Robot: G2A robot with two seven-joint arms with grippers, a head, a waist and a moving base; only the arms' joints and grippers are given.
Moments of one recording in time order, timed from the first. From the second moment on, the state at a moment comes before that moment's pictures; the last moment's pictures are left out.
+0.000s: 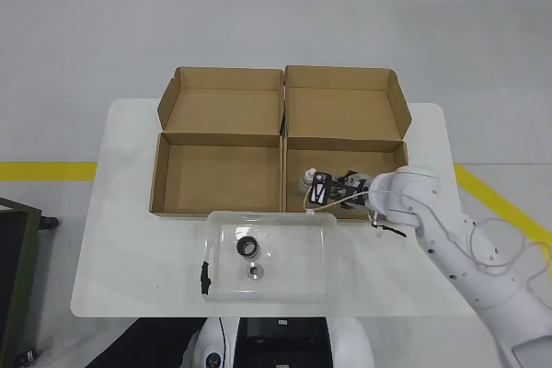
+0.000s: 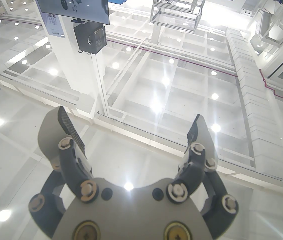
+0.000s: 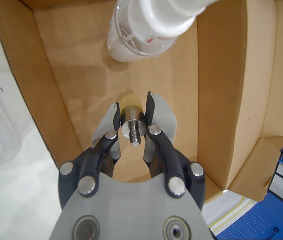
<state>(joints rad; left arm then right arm) -0.37 -0.34 -0.25 -1.16 3.07 0.41 0.06 -0.77 -1.04 0.86 -1.58 -1.30 -0.74 0.84</state>
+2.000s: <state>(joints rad) -0.37 -0.34 -0.25 -1.16 3.07 0.41 0.06 -1.02 -0.99 1.09 -2.12 -0.96 -0.74 0.90</state>
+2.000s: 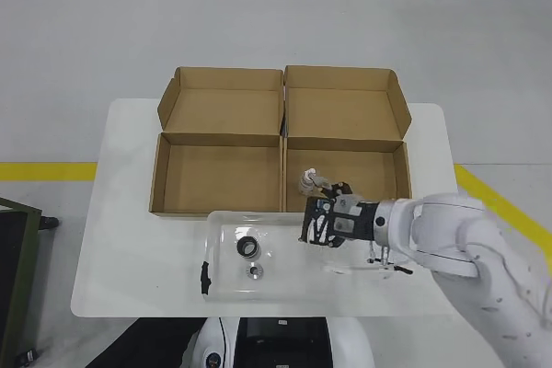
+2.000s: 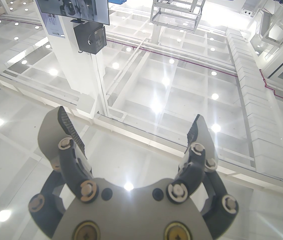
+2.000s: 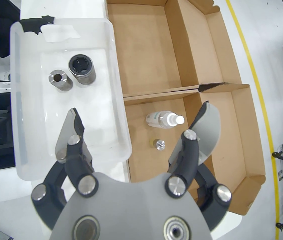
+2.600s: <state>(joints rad) -0.37 -0.34 -0.25 -1.16 3.07 0.41 0.06 -1.09 -1.00 0.92 -2.09 -1.04 -0.78 0.76</state>
